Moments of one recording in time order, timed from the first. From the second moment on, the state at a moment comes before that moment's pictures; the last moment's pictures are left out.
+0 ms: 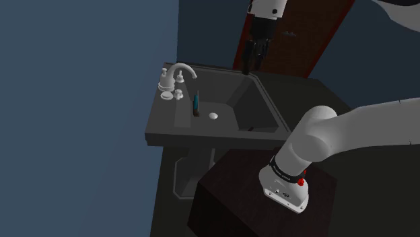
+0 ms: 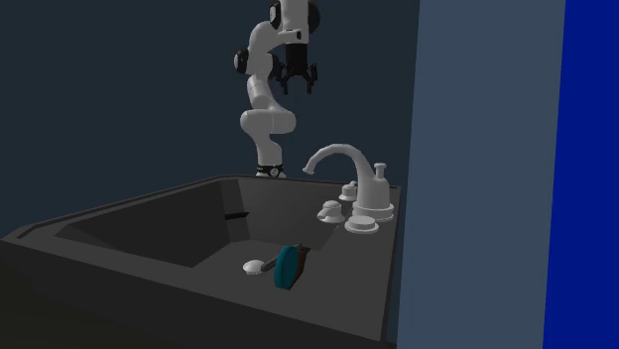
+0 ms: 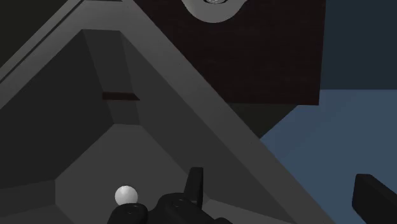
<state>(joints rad) 0.01 -0.78 0.00 -2.34 0.08 1.44 0.00</state>
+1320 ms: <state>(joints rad) -0.06 -0.40 -0.03 -2.57 0.04 2.19 0.00</state>
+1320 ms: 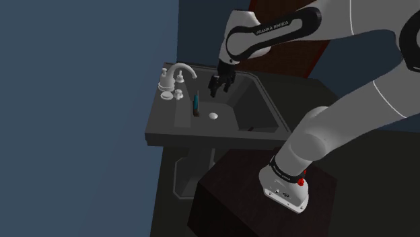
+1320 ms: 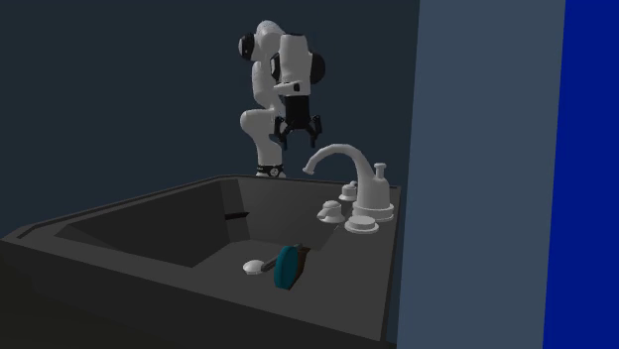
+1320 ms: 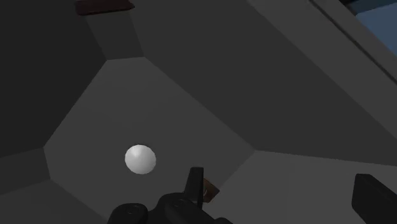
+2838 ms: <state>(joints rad) -0.15 0.47 -0.07 -2.15 0.13 2.81 -0.06</state>
